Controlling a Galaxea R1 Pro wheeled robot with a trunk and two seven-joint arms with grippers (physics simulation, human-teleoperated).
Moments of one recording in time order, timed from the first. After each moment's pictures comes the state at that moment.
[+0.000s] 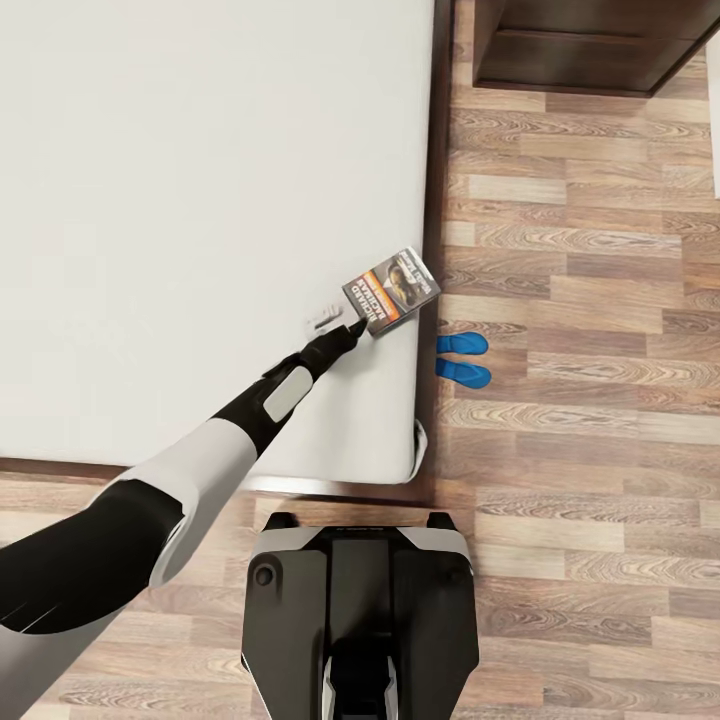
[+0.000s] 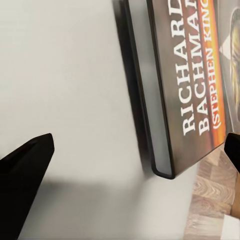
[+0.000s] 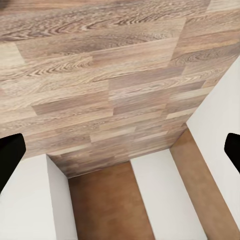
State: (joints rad) left arm -1.31 -0.16 -0.41 -0.40 0.90 0.00 -0.13; right arm -0.28 -0.08 -0.43 -0.02 0.24 -0.15 -0.10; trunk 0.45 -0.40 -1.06
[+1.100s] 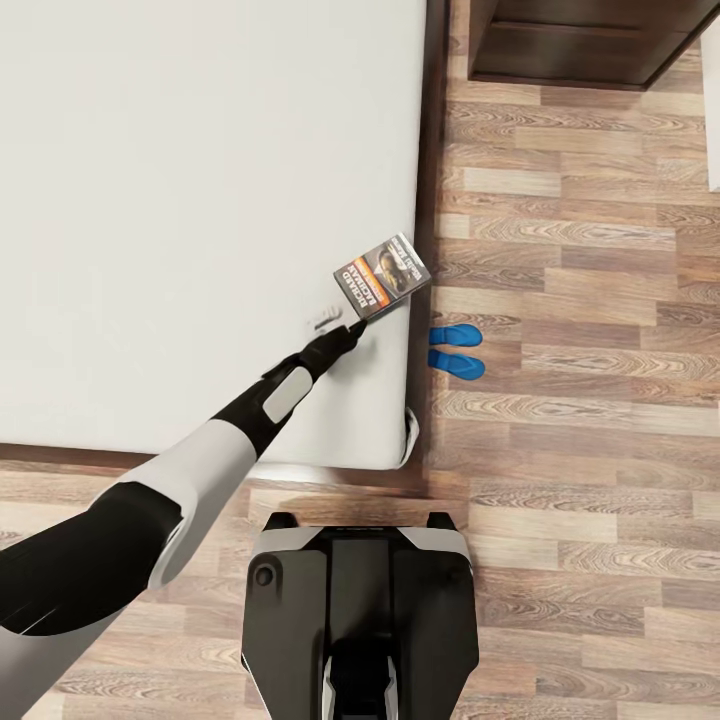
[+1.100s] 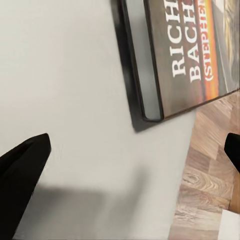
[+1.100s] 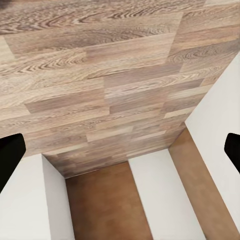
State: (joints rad) left arm -1.31 -0.16 -0.41 -0.42 0.91 0.00 -0.13; right arm -0.28 -0.08 -0.43 -0.02 0.24 -0.15 -0.10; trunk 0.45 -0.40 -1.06
